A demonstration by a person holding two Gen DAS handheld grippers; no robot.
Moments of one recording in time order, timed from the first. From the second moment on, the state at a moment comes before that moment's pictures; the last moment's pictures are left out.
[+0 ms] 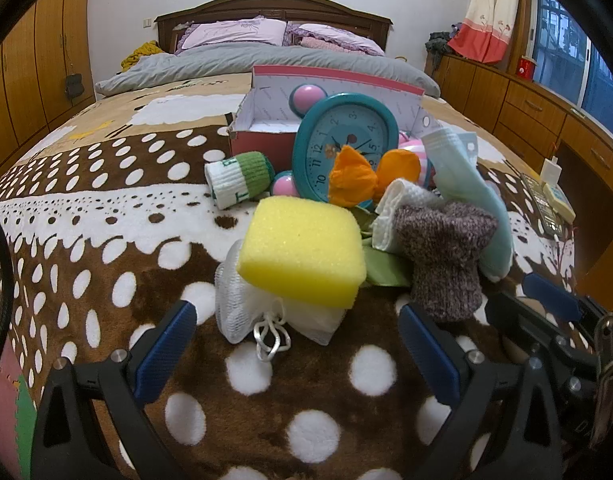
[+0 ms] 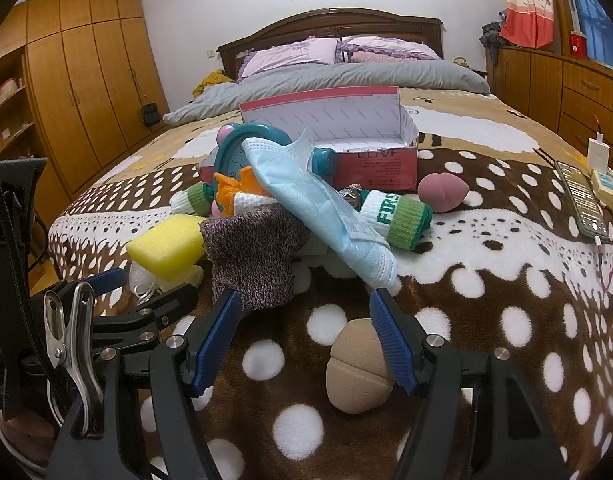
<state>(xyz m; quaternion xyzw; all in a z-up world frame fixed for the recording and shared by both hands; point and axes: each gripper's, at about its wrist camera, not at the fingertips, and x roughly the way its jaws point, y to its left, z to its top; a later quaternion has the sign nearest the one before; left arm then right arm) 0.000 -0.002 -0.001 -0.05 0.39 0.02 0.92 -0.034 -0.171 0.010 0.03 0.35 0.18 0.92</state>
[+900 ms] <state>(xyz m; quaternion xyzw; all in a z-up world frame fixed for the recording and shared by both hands) 0.001 0.000 -0.001 -0.05 0.39 0.02 0.92 -0.033 -0.169 0.009 0.03 0.35 0.18 0.92</state>
